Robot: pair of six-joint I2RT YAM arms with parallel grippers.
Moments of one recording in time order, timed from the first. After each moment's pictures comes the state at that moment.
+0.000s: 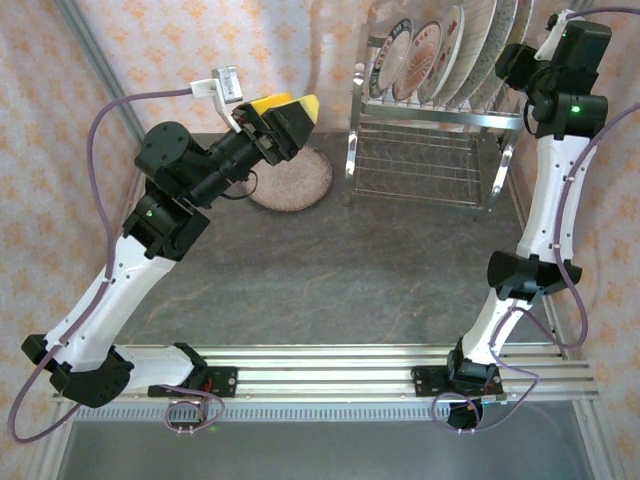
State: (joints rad) left arm -0.60 1.25 1.64 -0.10 0.18 -0.67; right arm -0.18 1.89 2.56 -0.96 -0.17 0.24
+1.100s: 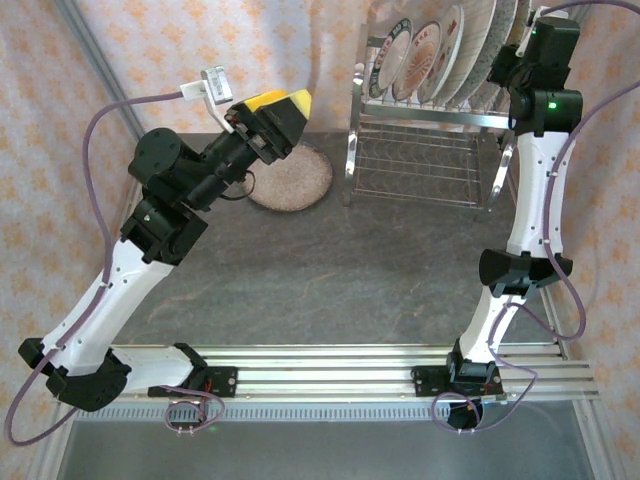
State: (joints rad) left arm -0.61 1.22 1.61 -0.04 0.14 -0.70; right arm -0.07 1.92 2.58 -0.94 0.12 0.17
